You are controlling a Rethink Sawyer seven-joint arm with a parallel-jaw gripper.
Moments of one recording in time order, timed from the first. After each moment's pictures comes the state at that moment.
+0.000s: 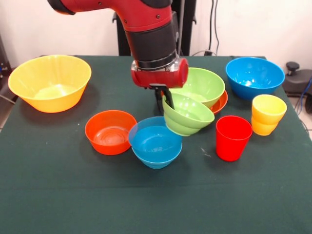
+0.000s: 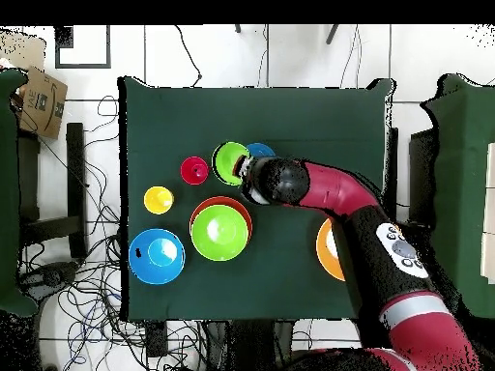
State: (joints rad) arm -0.60 -0.58 0.42 1.66 -0.18 0.52 1.97
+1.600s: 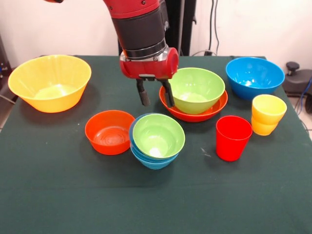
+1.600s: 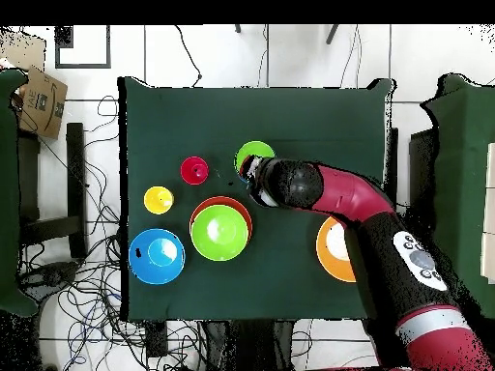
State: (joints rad) arm -0.65 -0.62 0.44 1.69 -0.18 0.52 1.97
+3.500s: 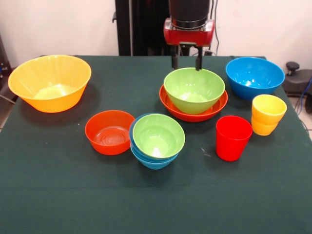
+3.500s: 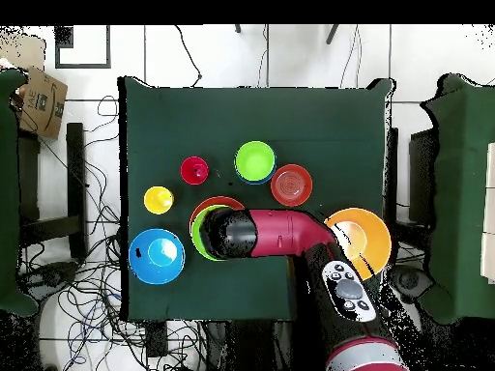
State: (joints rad) arm -0.40 -0.76 0.25 1.92 -0.23 0.51 1.97
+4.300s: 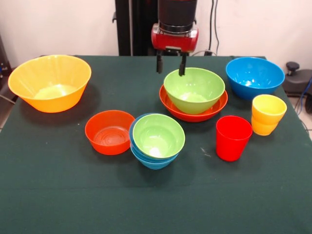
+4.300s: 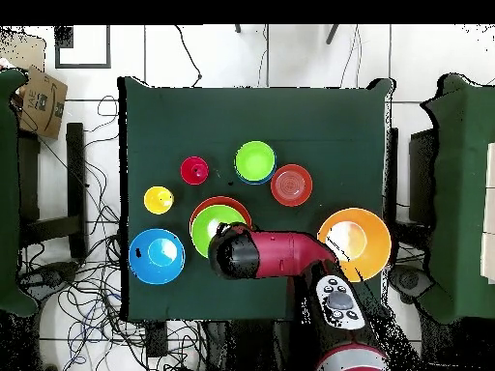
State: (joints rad) arm -0.34 -0.71 0.11 1.96 -0.29 0.31 1.97
